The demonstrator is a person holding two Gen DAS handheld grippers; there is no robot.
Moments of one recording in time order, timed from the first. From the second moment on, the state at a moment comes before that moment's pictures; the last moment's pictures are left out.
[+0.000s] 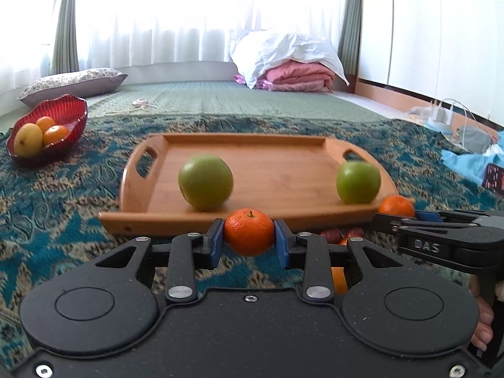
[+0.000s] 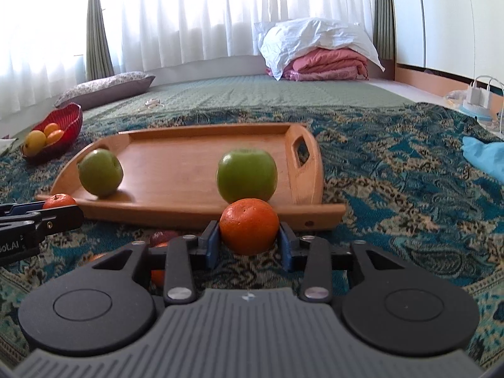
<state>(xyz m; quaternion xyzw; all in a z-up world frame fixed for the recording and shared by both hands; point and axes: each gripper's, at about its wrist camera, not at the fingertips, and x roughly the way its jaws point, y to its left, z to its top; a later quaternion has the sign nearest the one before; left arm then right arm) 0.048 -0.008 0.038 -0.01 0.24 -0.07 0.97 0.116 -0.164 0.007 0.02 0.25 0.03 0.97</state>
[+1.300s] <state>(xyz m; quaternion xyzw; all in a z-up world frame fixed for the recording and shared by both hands) 0.259 0.037 0.076 -0.07 0.37 -0.07 0.93 0.279 -0.195 0.039 0.08 0.34 0.04 0.93</state>
